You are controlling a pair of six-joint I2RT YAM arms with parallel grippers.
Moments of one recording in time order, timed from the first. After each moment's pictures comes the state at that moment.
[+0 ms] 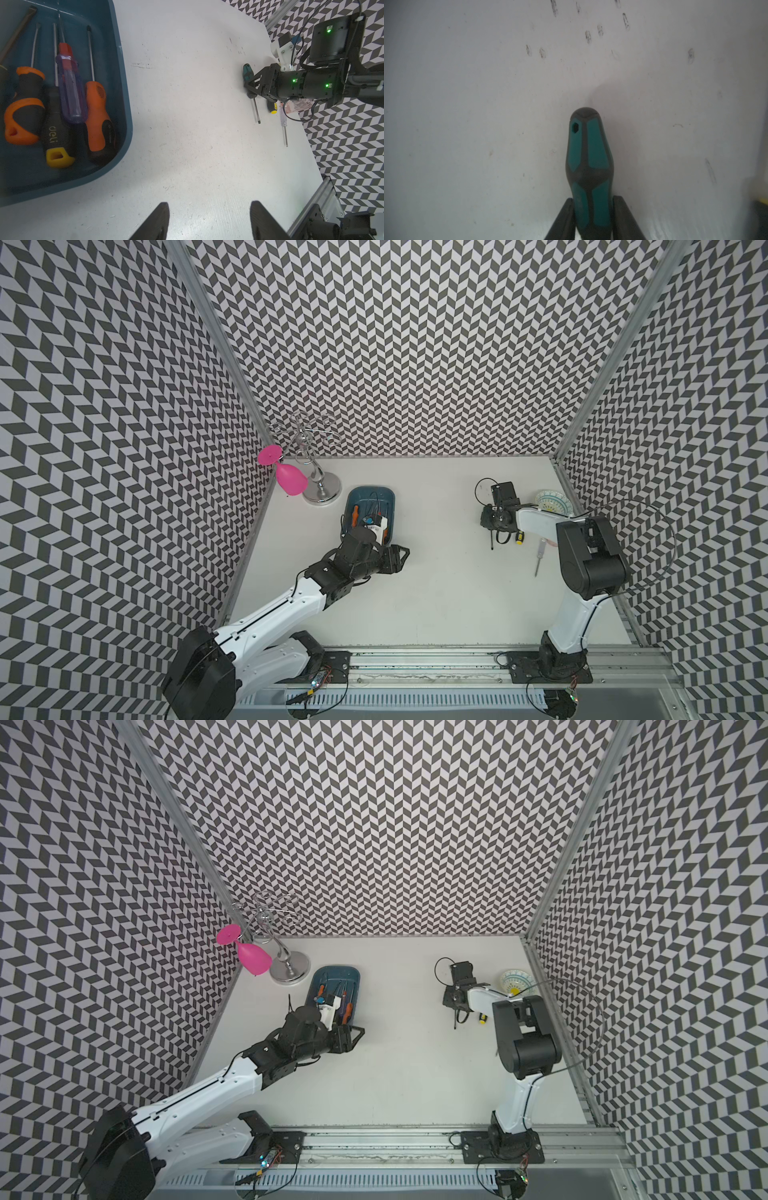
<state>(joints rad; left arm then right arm) -0.68 1.06 0.62 -0.16 0.15 -0.63 0.19 1.87 1.08 -0.24 0.08 0.42</state>
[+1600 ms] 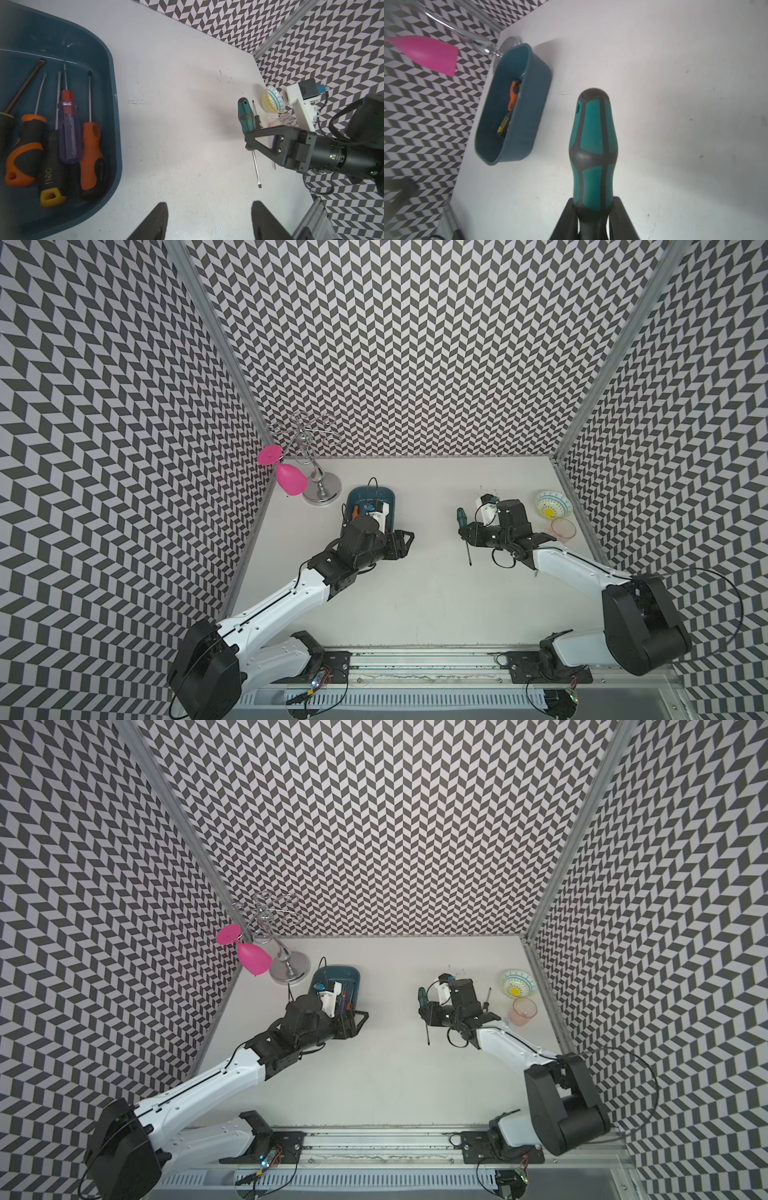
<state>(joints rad) -0.68 1.12 0.73 -0.10 0.12 -0.65 0.34 1.38 0.73 -0.05 -0.42 0.44</state>
